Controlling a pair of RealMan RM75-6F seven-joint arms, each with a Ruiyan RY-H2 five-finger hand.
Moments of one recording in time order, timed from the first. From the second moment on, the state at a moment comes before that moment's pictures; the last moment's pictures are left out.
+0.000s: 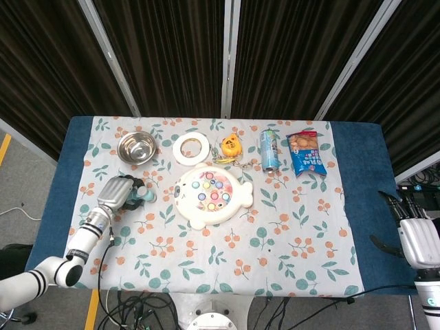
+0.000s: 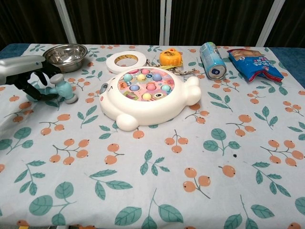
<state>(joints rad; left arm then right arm) -0.64 -1.51 -0.14 -1.22 1.23 0.84 -0.06 0.12 -1.04 0.07 -1.58 -1.55 1.48 0.18</state>
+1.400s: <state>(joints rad) -0.69 -1.55 -0.08 -0.99 1.62 1.14 -0.51 0.10 -1.04 0.06 -1.61 -1.56 1.51 0.16</state>
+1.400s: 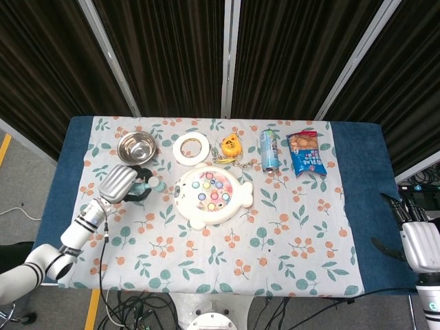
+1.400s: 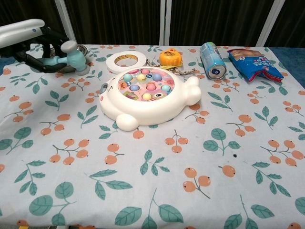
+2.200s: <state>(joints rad) -0.90 -1.66 -0.05 -0.80 1.70 1.09 -0.60 0.09 -1.03 0.06 -1.63 -1.55 1.50 0.14</state>
